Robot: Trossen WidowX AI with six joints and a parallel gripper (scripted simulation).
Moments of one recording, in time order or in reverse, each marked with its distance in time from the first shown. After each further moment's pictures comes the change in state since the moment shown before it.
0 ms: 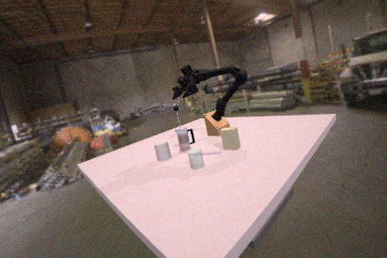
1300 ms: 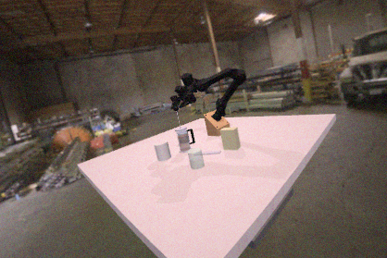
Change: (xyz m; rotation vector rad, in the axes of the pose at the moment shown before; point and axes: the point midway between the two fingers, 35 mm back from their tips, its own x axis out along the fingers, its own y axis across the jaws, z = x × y) arm 0.054 0.001 -0.028 0.015 0.002 0.003
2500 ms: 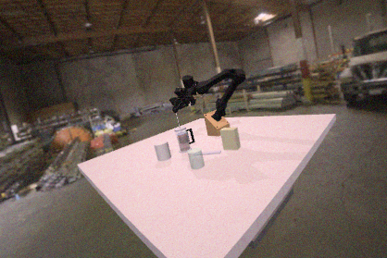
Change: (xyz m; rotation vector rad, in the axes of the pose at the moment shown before) arm 0.012 -0.002 -0.007 -0.014 -0.024 -0.002
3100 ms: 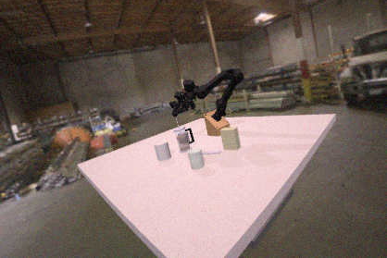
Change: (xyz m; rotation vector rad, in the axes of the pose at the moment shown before) arm 0.018 -0.002 -0.018 -0.013 -0.015 -0.005
